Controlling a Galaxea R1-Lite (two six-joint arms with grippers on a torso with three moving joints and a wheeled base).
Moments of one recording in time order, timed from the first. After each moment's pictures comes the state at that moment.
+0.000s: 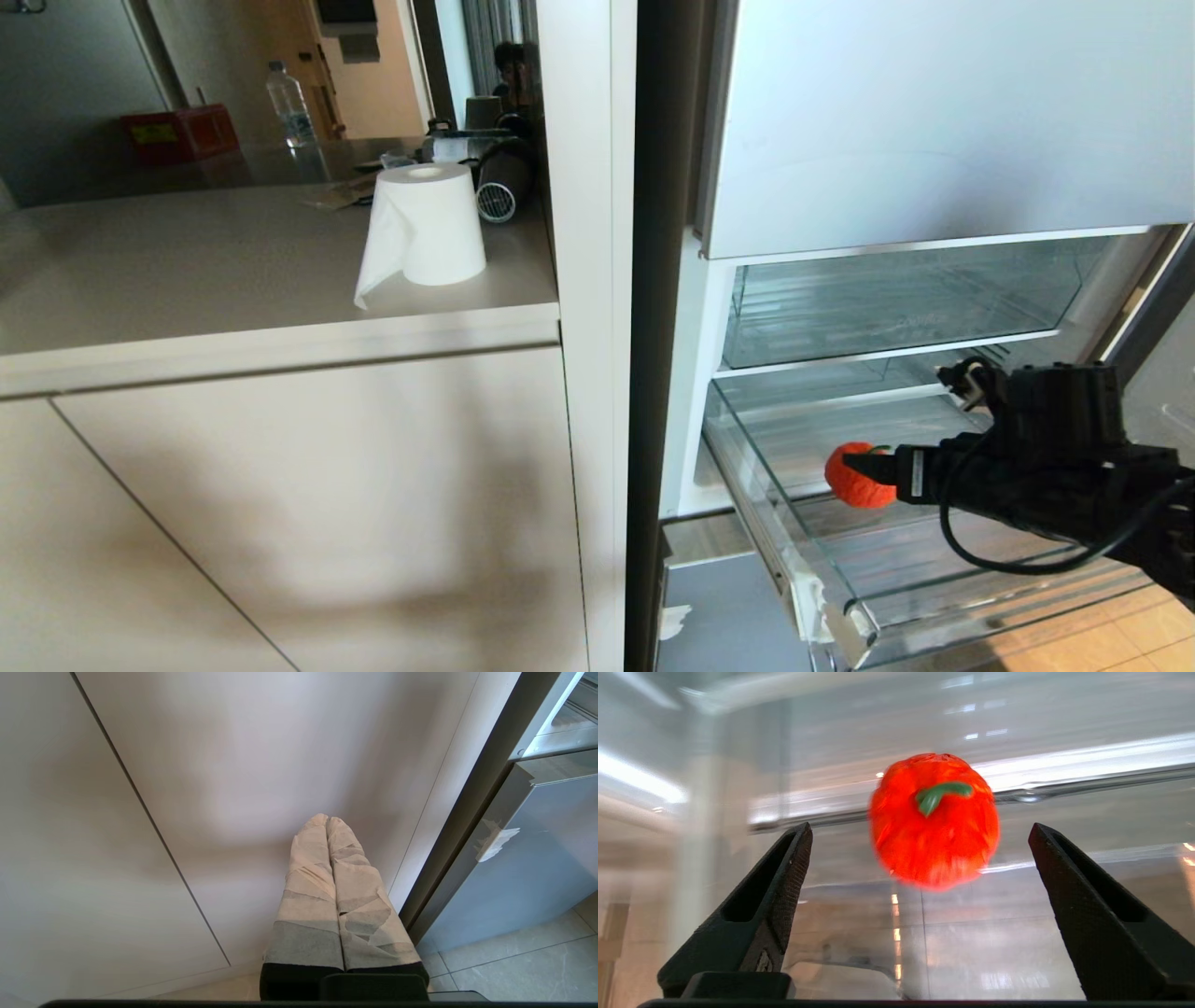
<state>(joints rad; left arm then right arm) -0.01 0.00 -0.07 0.17 0.01 0.00 0.13 1.73 -0.62 -0.60 0.07 0.15</state>
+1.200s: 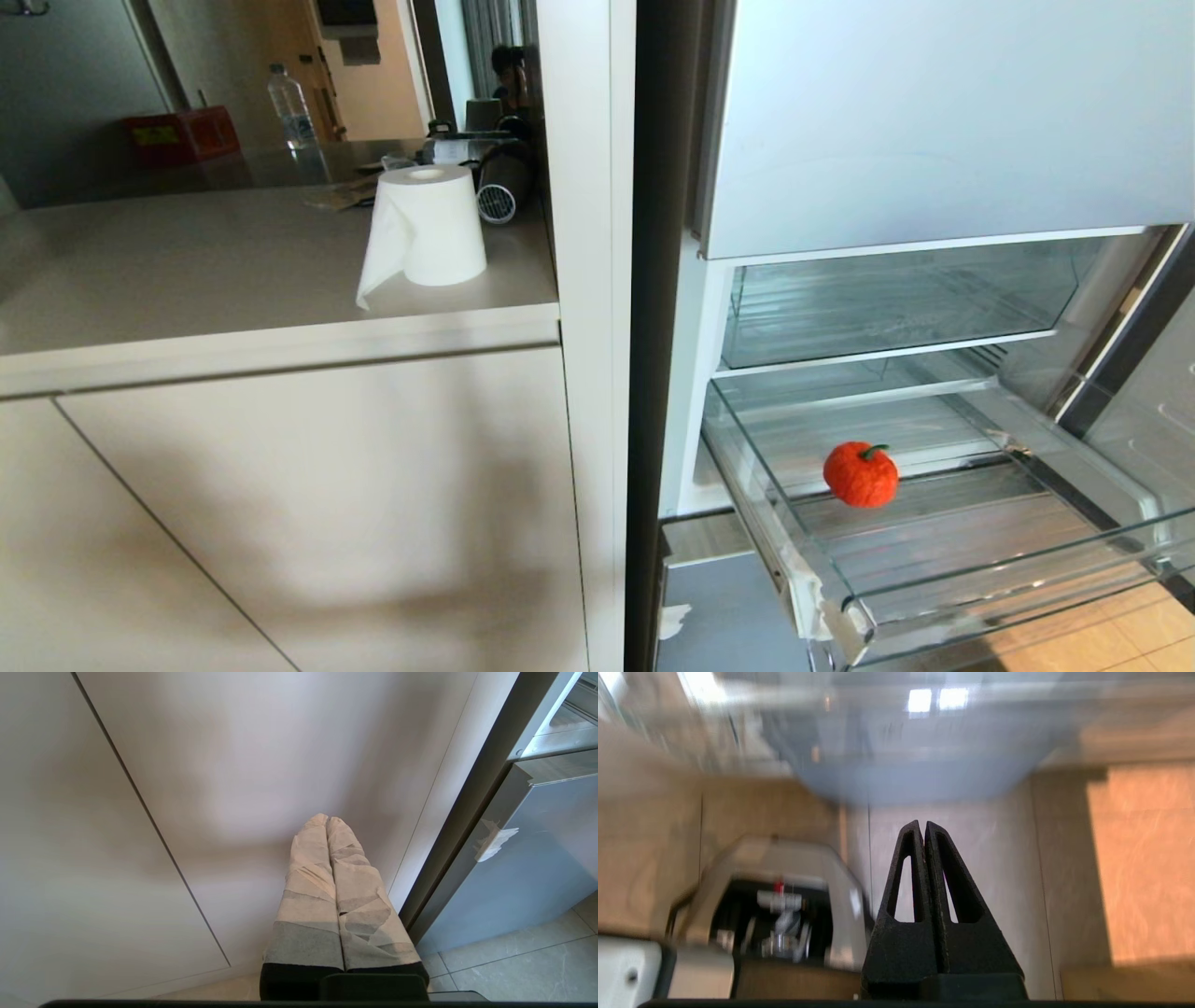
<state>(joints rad) -0.01 0.00 -0.07 0.17 0.01 0.00 0.13 0.72 -0.30 0.21 -0.03 0.02</state>
